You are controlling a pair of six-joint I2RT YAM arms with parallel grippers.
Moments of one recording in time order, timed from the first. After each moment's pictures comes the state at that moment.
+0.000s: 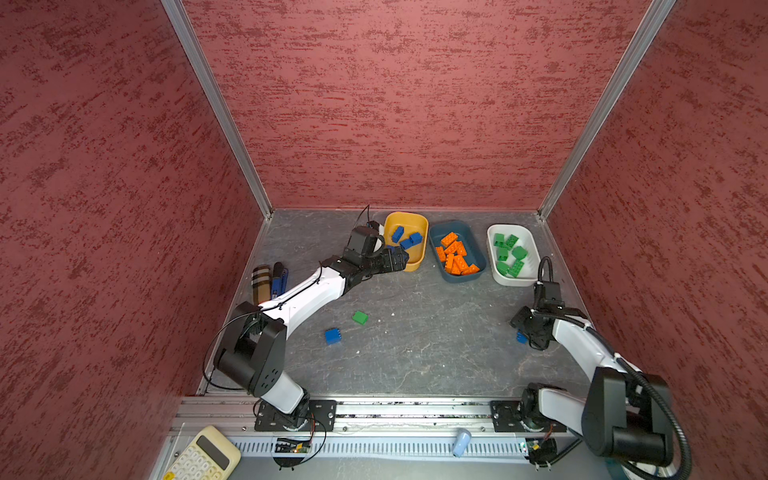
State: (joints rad) left arm -0.50 1.57 1.12 -0.20 0.19 -0.58; right arm -0.15 1.19 0.56 -0.61 -0.01 0.62
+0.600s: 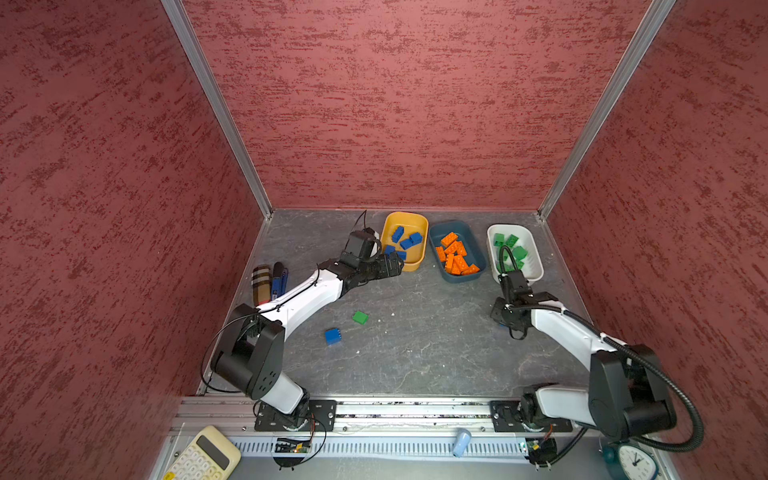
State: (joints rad) left arm -0.49 1.53 1.06 -0.28 0.17 -0.64; right arm 0.24 1.32 0.72 -0.59 0.18 0.66
